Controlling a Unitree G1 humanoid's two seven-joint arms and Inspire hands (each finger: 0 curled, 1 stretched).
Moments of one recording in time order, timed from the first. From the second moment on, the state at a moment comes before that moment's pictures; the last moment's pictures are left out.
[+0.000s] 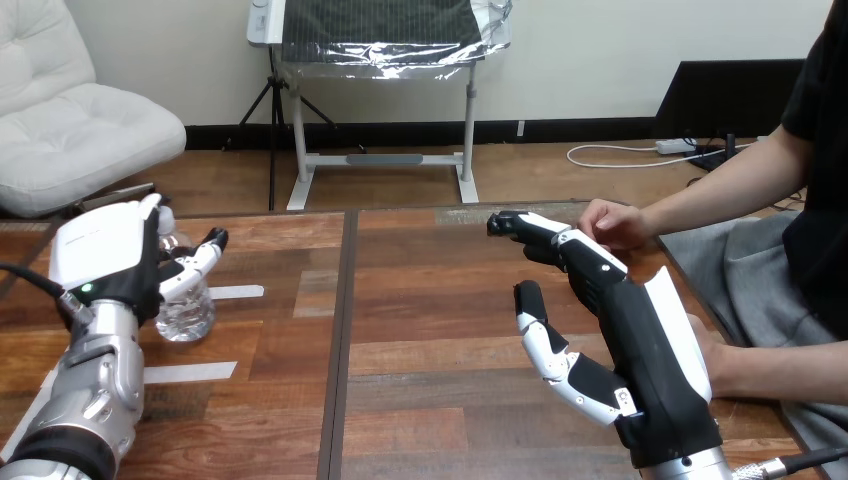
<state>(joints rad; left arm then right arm) -0.63 0.50 -0.32 1.13 0.66 -0.06 0.44 0.26 -0.13 0.11 -0.17 -0.23 -0.52 0.03</state>
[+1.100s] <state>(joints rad) -0.57 0.50 -0.34 1.00 0.66 -0.01 0.41 0.26 -0.13 0.11 -0.17 -0.23 -0.51 0.04</state>
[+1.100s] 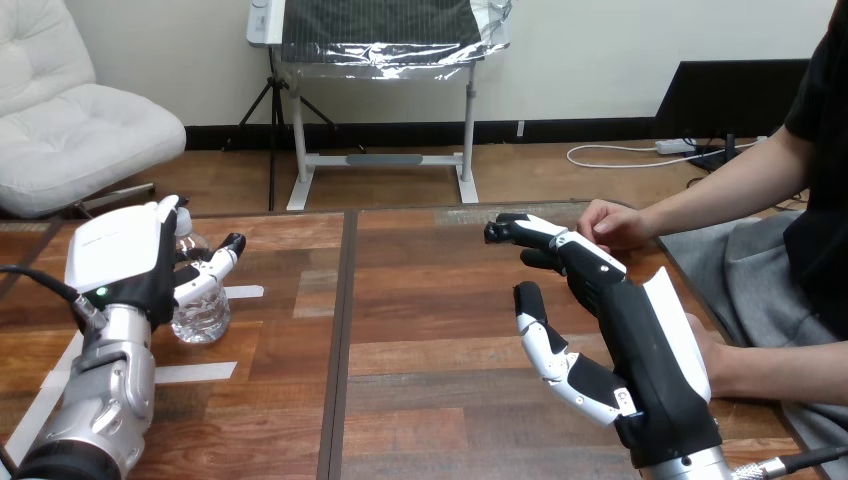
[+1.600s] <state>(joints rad) -0.56 0.50 -0.34 0.99 0.66 -0.02 0.43 0.26 -0.13 0.11 -0.17 -0.23 -0.51 0.05</state>
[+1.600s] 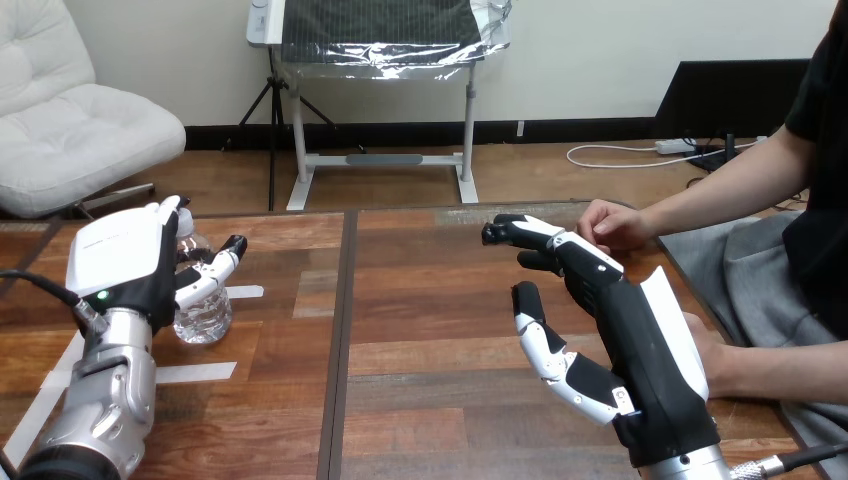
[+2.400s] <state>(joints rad) -0.42 0.50 -0.33 0.79 0.66 -0.04 0.46 0.24 -0.13 0.11 -0.17 -0.23 -0.49 0.05</state>
